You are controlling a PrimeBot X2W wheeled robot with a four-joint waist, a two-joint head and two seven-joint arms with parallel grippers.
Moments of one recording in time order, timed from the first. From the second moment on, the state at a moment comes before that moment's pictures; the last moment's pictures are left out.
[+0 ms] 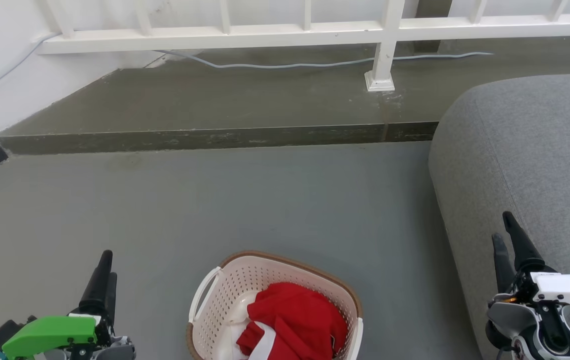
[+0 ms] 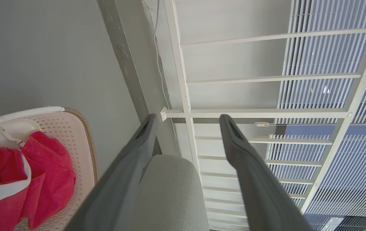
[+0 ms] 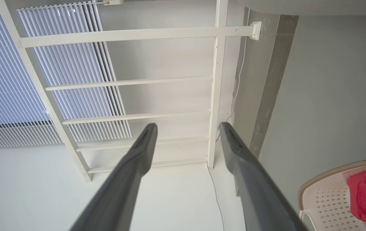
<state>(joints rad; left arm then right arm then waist) -0.02 0.02 0.04 0.30 -1.58 -0.12 0.06 -0.01 -0.02 -0.09 0.29 1.58 0.11 0.07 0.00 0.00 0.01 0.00</state>
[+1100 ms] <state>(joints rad) -0.05 0.09 -0.07 0.28 -1.13 -0.12 -0.06 -0.06 -0.14 0.11 0.26 1.19 0.11 -0.06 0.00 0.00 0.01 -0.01</state>
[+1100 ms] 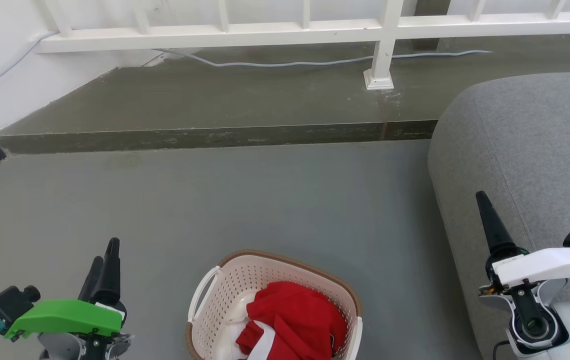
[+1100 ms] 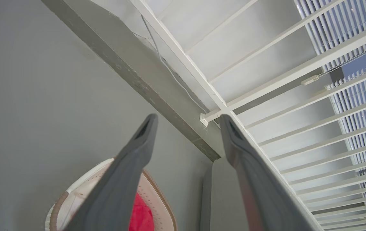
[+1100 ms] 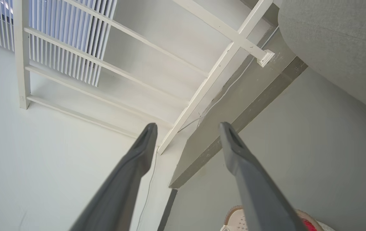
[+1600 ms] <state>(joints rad) -0.05 0.09 -0.10 0.26 -0.89 -0.09 -0.11 -0.08 -0.15 0.14 0.27 0.95 0.11 -0.11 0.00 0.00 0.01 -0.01</state>
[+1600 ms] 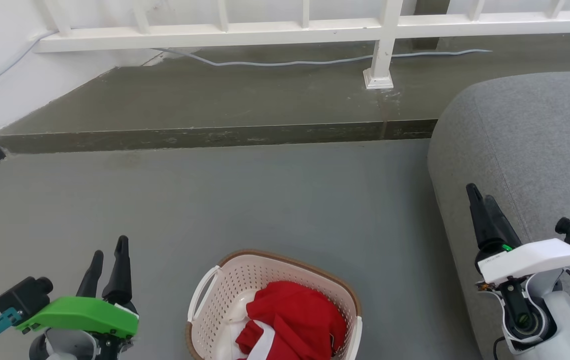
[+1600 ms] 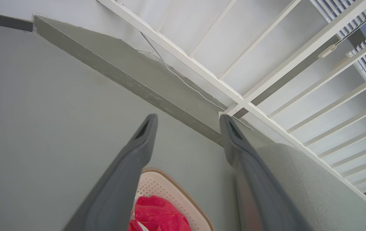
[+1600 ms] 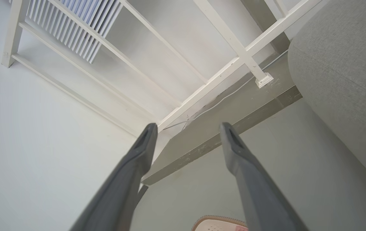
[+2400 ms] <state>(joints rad) -0.06 0.08 -0.11 0.25 -0.55 -0.09 -0.20 -0.10 -0.14 0.19 0.27 0.64 0.12 -0.19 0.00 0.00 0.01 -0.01</state>
